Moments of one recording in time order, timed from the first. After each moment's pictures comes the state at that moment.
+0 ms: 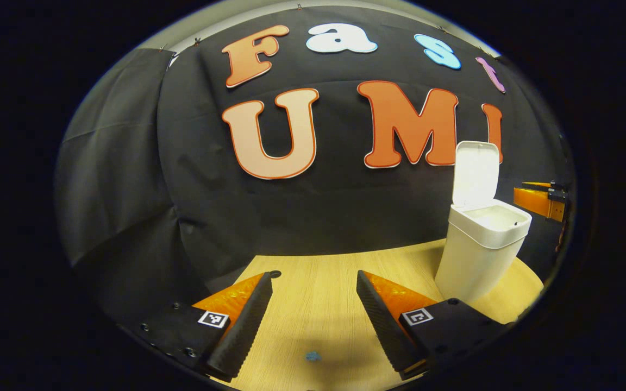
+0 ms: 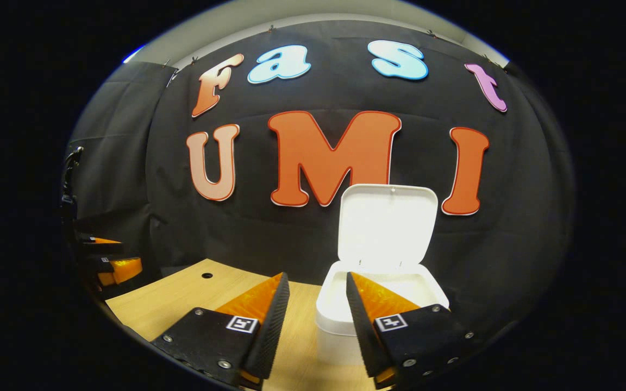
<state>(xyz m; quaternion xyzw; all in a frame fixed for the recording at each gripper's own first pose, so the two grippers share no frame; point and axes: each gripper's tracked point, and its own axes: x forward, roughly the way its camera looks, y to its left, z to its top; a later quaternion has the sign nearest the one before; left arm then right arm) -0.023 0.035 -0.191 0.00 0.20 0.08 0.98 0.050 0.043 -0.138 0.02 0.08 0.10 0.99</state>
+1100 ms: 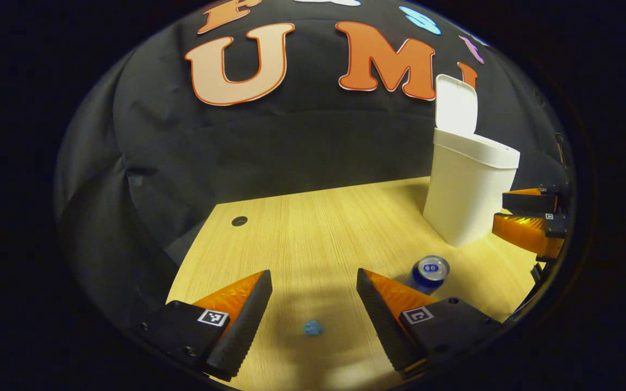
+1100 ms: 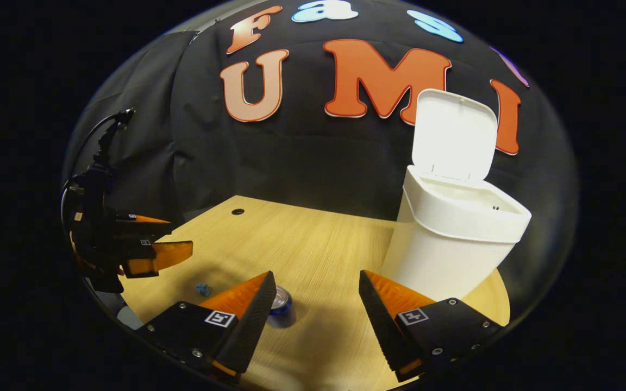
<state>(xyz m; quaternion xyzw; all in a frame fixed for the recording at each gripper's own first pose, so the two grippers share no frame) -0.043 0.035 -0.348 0.00 0.33 -0.04 0.94 -0.011 0.161 -0.294 -0.01 0.23 0.16 0.96</state>
